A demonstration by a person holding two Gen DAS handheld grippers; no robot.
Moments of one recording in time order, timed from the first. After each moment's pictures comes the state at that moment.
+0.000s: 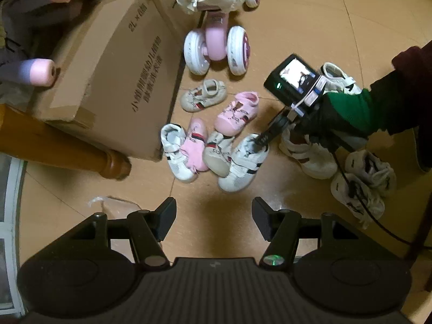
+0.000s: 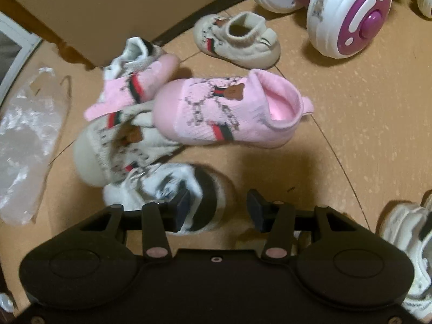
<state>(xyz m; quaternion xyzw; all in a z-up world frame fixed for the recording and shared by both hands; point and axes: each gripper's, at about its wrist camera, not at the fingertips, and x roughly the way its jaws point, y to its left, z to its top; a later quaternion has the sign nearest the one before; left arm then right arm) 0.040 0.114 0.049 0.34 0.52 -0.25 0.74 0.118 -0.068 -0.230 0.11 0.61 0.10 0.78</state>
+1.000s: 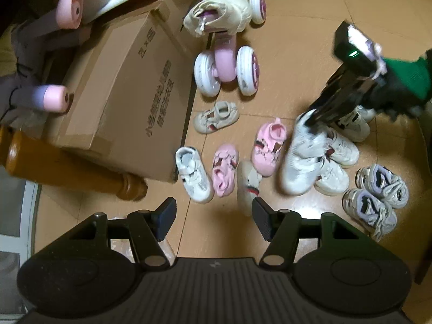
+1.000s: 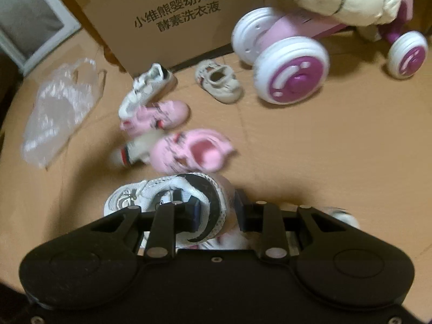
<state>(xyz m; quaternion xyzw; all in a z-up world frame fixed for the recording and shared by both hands) 0.043 0.085 0.058 0.36 0.48 -0.25 0.76 0.033 -0.192 -0.096 -0.02 0.56 0.21 0.80</state>
